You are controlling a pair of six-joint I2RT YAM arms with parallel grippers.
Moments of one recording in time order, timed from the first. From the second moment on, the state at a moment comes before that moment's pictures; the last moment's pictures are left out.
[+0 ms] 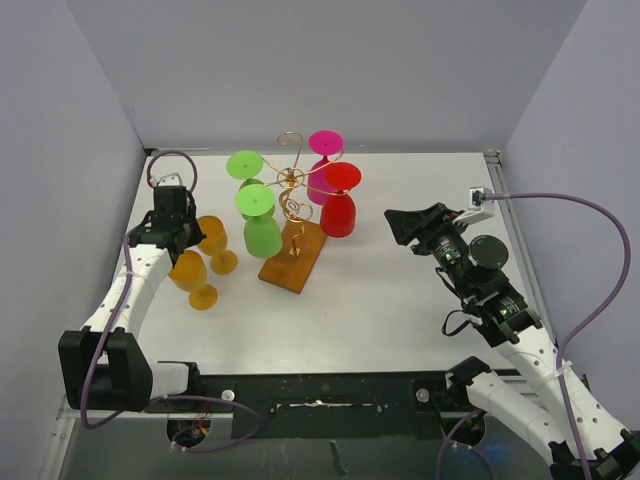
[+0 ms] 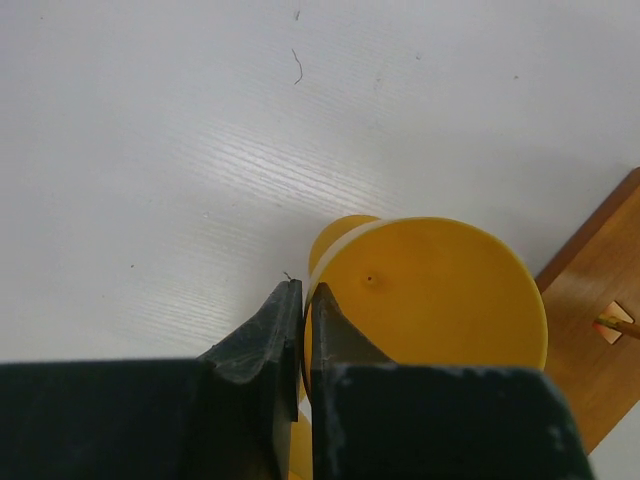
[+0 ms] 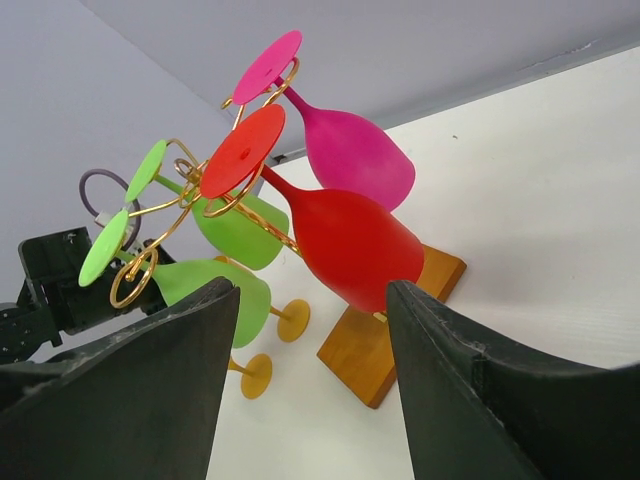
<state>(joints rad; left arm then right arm) -0.06 1.29 1.00 -0.49 -0.22 -0.36 0.50 0.72 0.80 -0.08 0.07 0.72</state>
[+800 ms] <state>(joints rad) -0.06 0.80 1.15 -0.42 -0.42 -0.42 0.50 0.71 0.86 -0.06 -0.10 0.73</state>
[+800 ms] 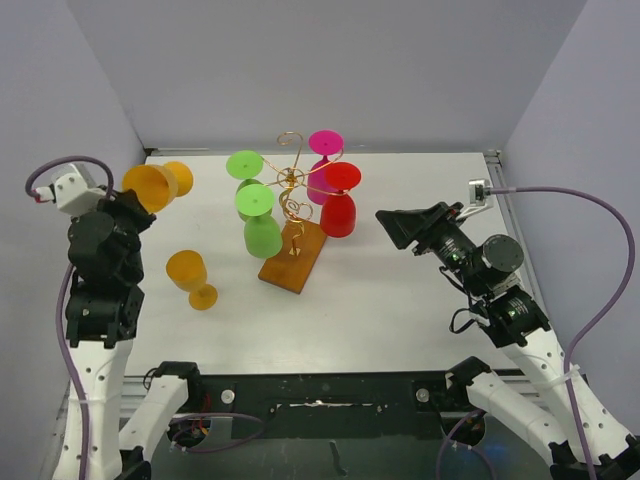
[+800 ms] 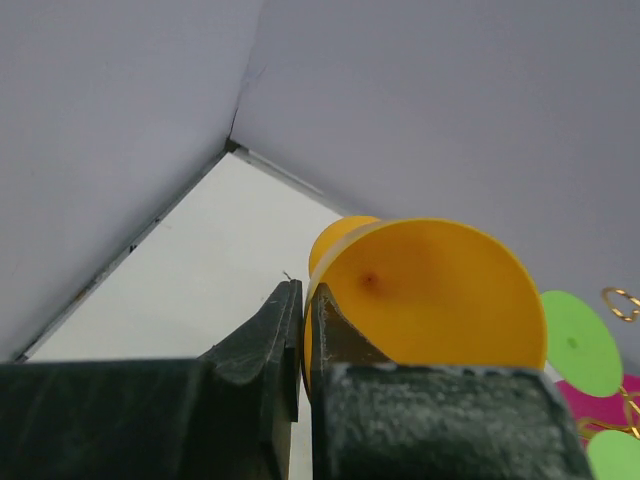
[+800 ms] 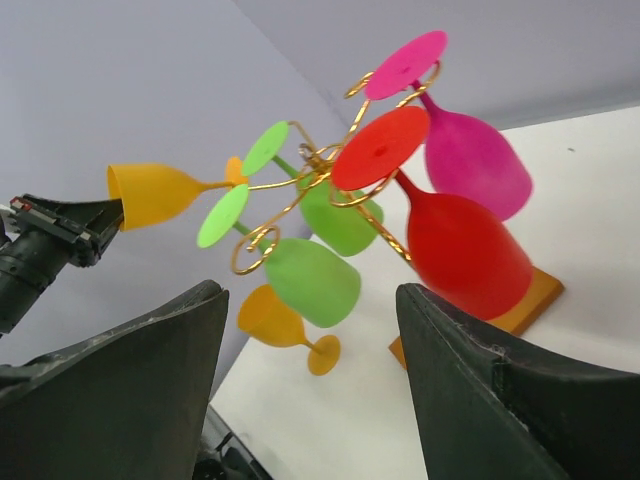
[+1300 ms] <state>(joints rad) -0.06 0.60 1.23 -0.20 -0.14 -0.53 0.51 0.76 0.86 0.20 -0.20 0.86</state>
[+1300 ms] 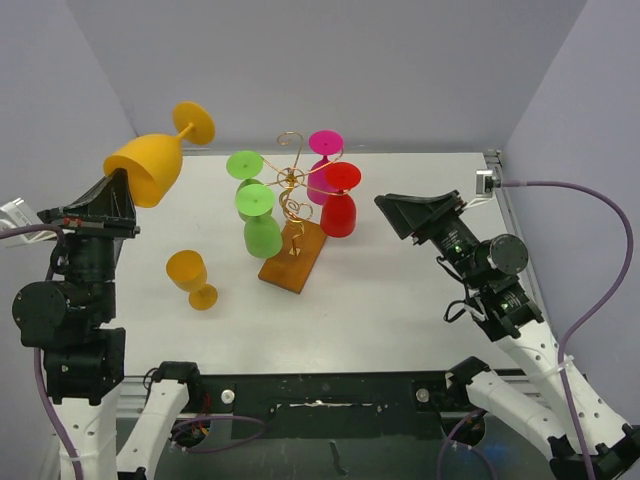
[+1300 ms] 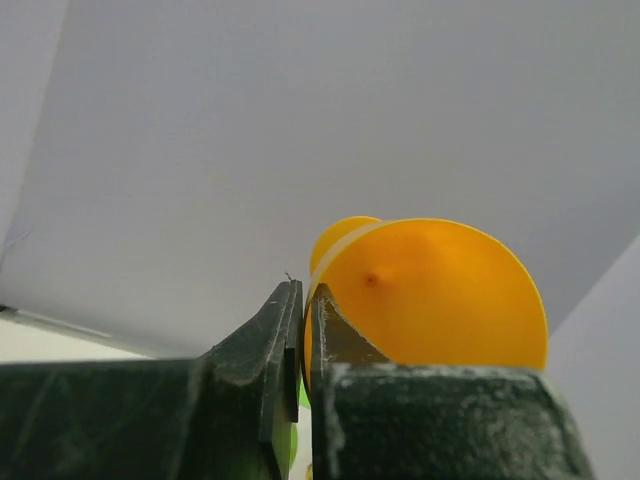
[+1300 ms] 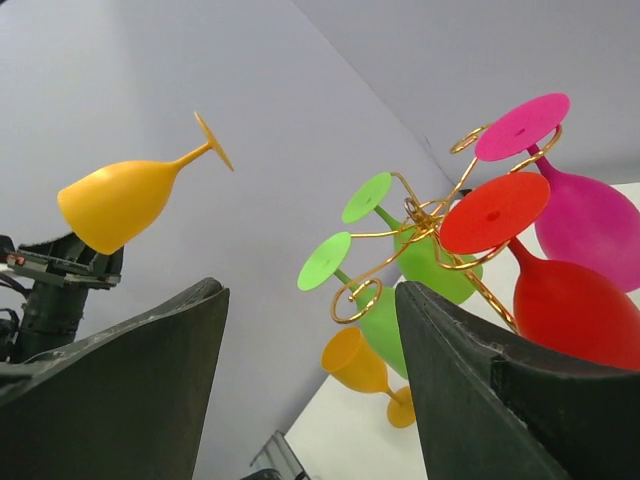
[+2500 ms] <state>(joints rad) -0.10 0.80 0.88 0.69 0.29 -1.10 1.10 1.38 1.27 0.73 0.46 0.80</state>
